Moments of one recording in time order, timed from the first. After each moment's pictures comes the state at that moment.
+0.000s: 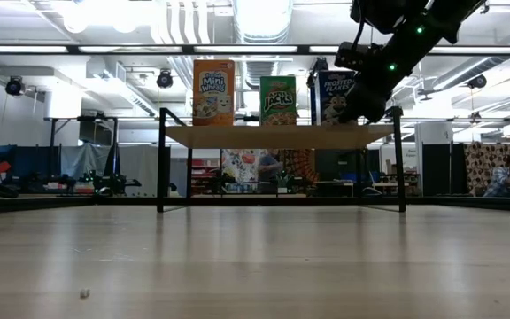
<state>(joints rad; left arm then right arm) -0.50 1.19 0.92 -0.11 -0.57 0.23 -0.18 1.25 0.78 -0.22 0.65 -0.26</state>
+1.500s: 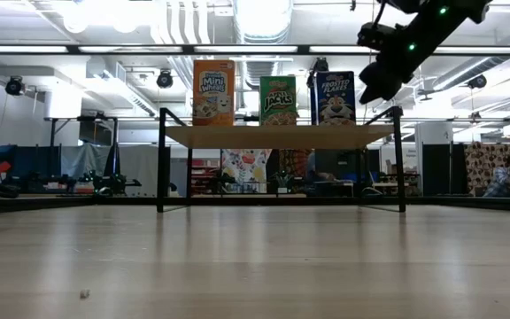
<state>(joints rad) -0.50 1.19 0.92 -0.11 -0.57 0.23 -0.18 1.08 0.78 -0.38 0.77 -0.11</state>
